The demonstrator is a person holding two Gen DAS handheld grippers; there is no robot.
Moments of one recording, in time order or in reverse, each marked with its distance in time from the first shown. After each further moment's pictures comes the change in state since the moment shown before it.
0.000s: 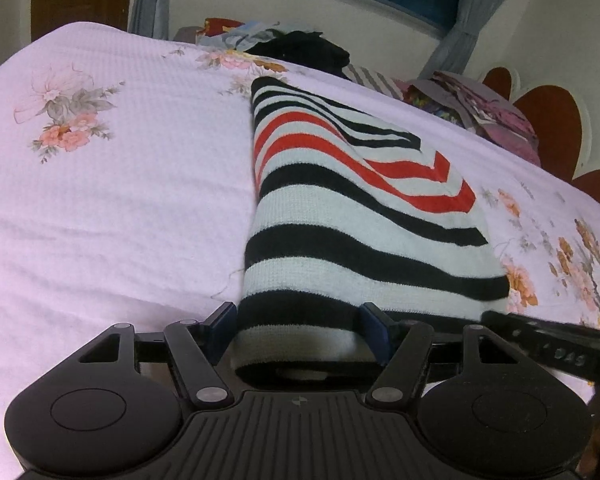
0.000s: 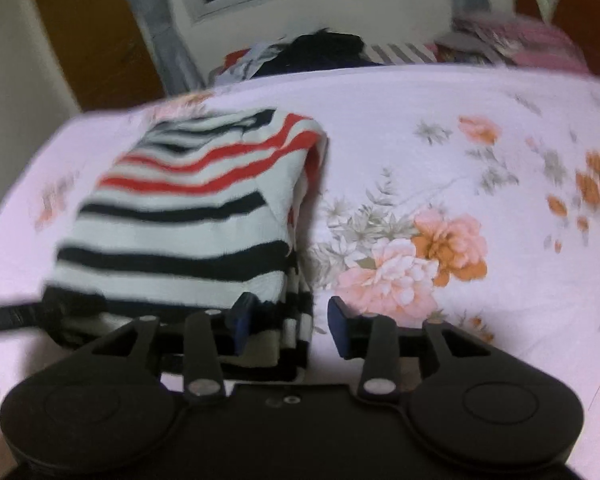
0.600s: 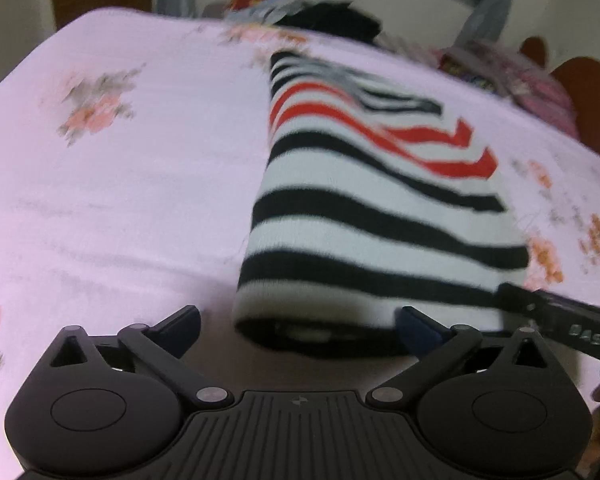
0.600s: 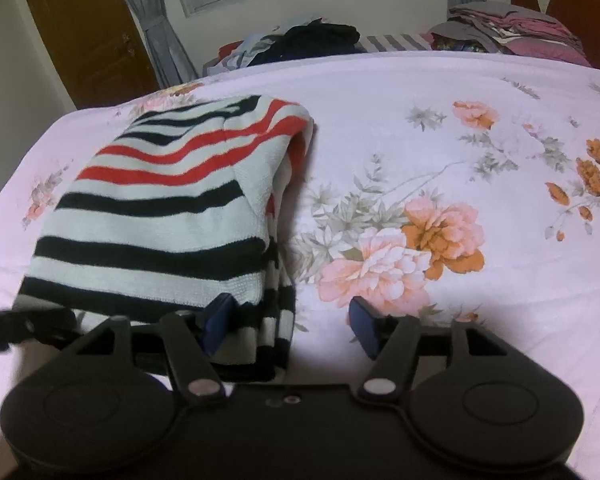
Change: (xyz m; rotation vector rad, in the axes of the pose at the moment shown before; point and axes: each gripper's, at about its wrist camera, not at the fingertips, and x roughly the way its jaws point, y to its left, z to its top) left arm -0.006 -0.020 -0.003 -0.007 0.120 0.149; right arm -0.002 -0.008 0.002 0.033 0.008 0.009
